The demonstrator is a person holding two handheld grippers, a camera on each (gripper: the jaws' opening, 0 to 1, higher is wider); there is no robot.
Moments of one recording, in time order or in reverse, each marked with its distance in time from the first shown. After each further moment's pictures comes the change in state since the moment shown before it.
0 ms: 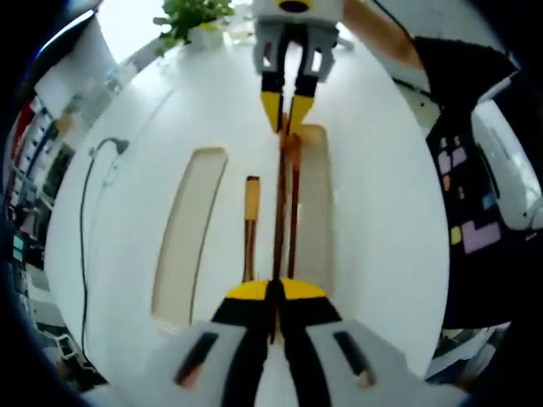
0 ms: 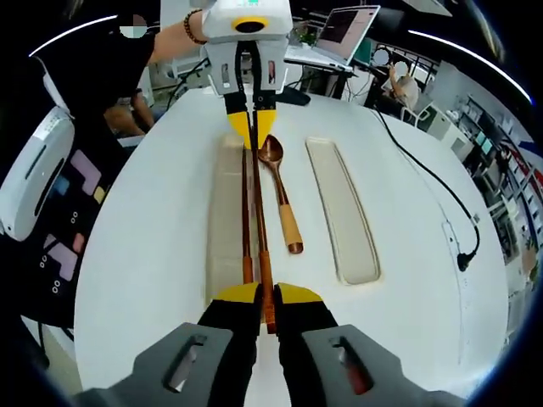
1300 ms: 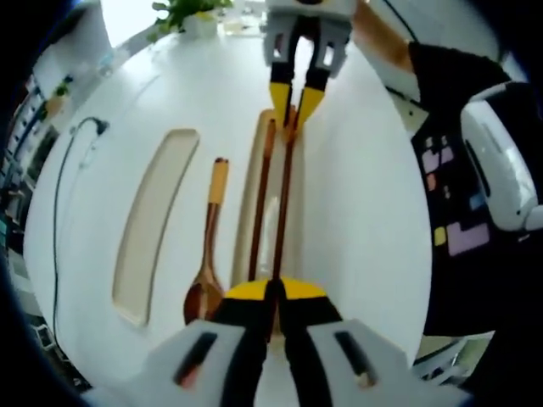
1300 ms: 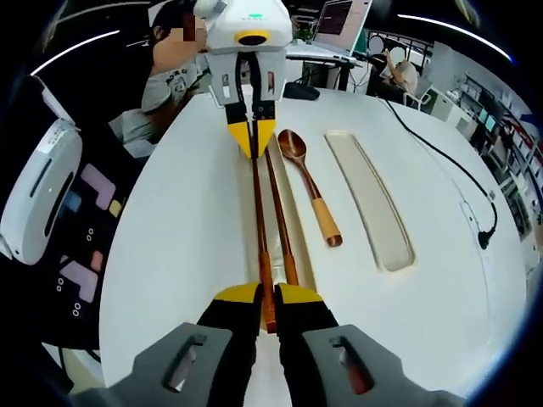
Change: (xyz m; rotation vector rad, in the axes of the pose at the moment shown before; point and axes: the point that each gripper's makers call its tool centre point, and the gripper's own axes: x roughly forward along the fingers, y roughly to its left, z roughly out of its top) left arm 0.013 -0.026 -0.016 -0.064 0.000 -0.102; right arm 0.005 0.033 0.000 0.097 -0.005 0.061
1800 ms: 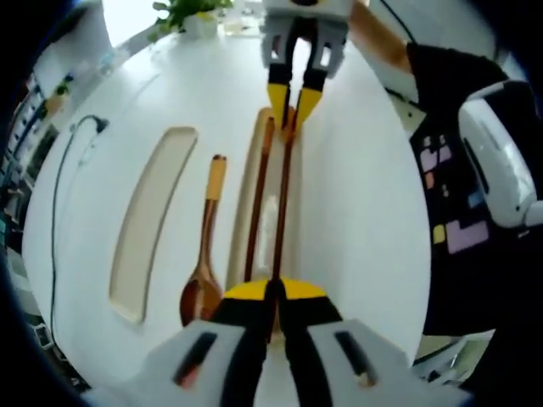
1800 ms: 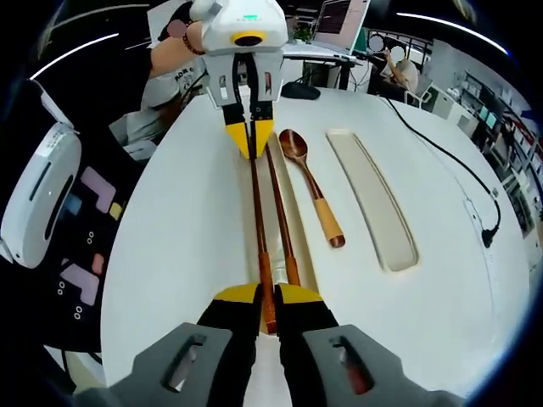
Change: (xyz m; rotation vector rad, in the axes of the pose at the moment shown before) left arm 0.000 -0.001 -0.003 -0.003 -0.007 -0.006; right arm 0.004 0.001 0.001 0.019 -0.005 0.014
